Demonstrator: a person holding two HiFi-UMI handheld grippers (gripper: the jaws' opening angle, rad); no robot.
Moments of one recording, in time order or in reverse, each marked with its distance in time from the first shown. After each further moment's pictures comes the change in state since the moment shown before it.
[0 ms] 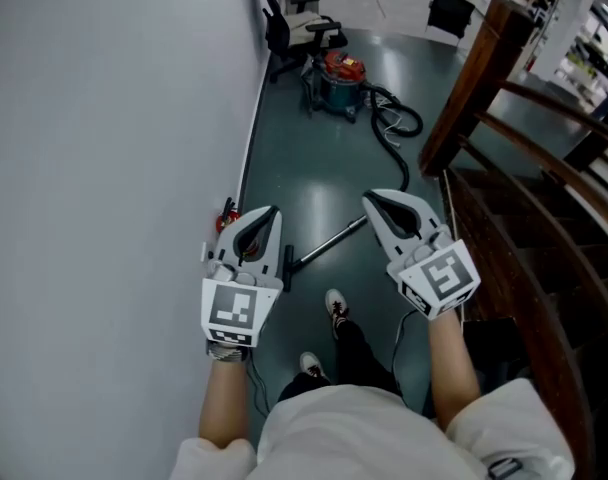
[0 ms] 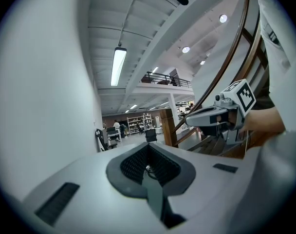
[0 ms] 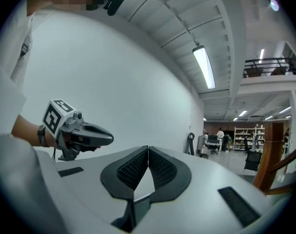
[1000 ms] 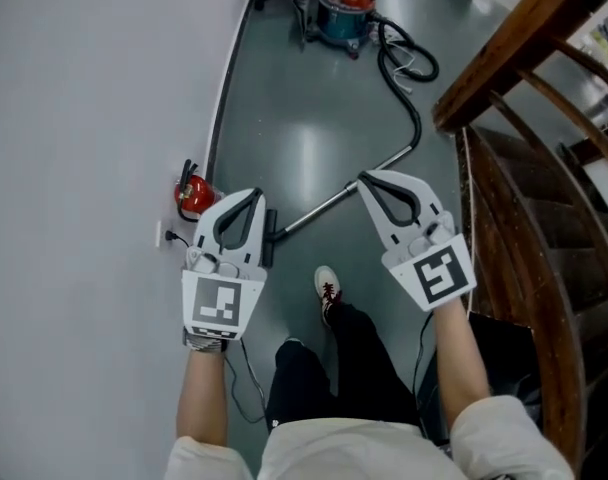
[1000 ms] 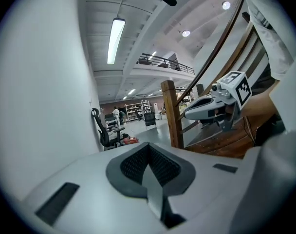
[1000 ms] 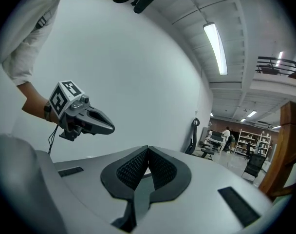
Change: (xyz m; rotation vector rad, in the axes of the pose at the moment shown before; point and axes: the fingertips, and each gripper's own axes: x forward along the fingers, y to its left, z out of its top) left arm 0.154 0.026 -0.242 0.015 0.160 -0.027; right arm 0.115 -0.076 -0.253 -0.142 0.103 0.065
